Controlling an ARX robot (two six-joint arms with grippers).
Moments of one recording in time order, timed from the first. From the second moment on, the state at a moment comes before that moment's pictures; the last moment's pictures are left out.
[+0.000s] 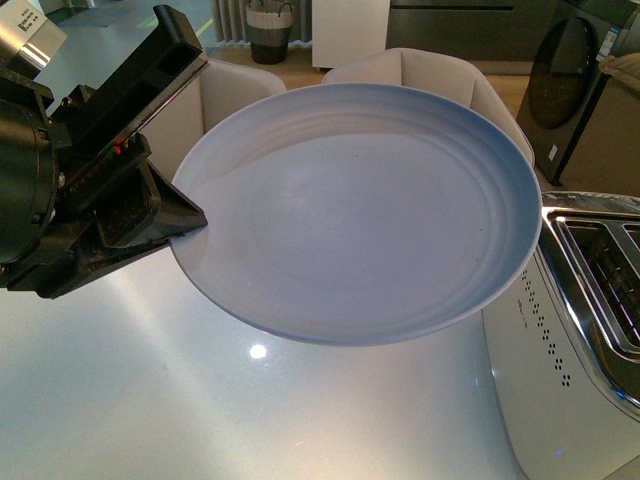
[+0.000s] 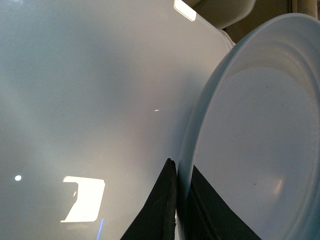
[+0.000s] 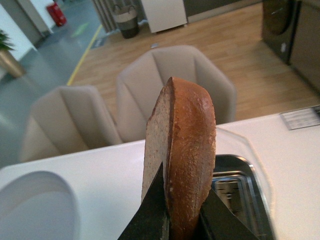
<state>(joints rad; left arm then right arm) -0.40 1.41 0.72 0.02 0.19 -0.78 0.07 0.84 0.63 0.03 0.09 0.16</state>
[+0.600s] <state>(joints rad) -0.40 1.41 0.72 0.02 0.19 -0.78 0.16 1.14 0.52 0.20 0.24 -0.03</state>
